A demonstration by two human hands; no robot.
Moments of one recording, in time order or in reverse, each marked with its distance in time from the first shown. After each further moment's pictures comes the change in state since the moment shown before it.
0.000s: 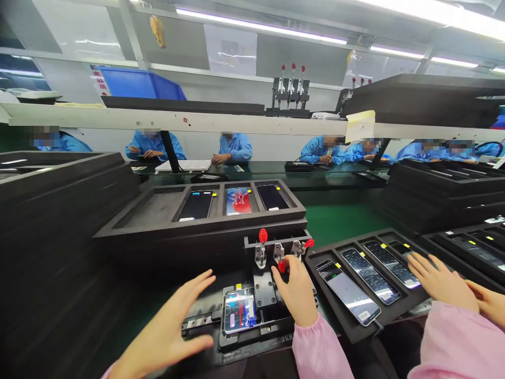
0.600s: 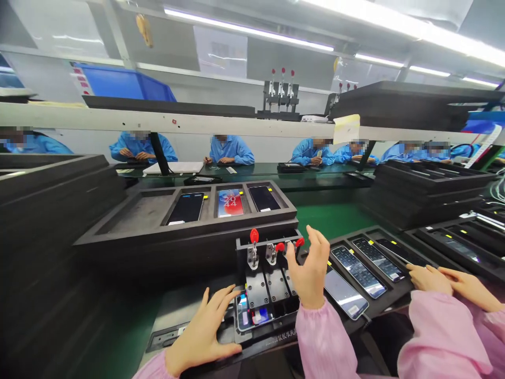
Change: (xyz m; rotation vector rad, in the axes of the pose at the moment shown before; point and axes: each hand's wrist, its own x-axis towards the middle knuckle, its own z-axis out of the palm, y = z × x) left_hand 0.033 0.004 0.076 -0.008 -0.107 0.117; right_hand 0.039 -0.012 -0.046 0.013 0.522 -0.067
